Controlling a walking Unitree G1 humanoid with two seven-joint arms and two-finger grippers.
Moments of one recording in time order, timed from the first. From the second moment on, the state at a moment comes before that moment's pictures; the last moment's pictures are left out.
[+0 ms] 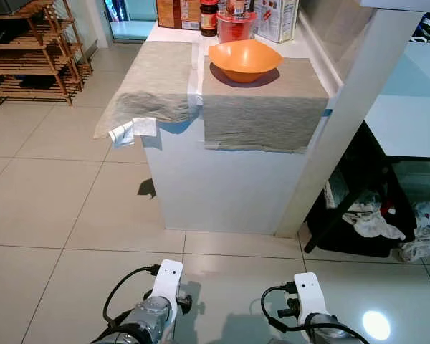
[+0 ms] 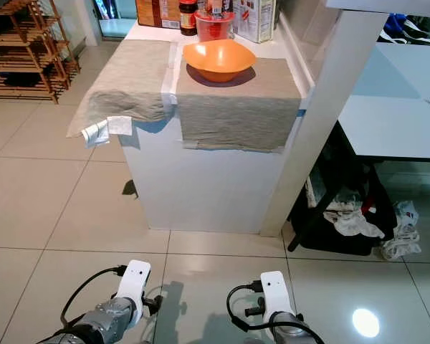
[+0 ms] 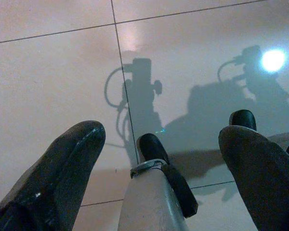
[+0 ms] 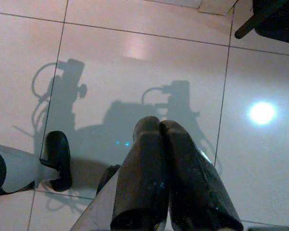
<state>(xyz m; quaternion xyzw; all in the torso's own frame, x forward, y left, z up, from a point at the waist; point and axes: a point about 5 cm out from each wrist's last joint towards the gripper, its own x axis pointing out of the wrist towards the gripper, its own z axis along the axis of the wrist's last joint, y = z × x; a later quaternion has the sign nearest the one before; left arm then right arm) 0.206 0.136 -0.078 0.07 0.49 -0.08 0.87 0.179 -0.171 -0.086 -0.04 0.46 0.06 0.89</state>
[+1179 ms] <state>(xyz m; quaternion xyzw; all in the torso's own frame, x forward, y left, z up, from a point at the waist) 0.341 0.097 0.089 0.03 0.08 -0.23 0.97 0.307 -0.125 0.078 0.02 0.02 0.12 0.99</state>
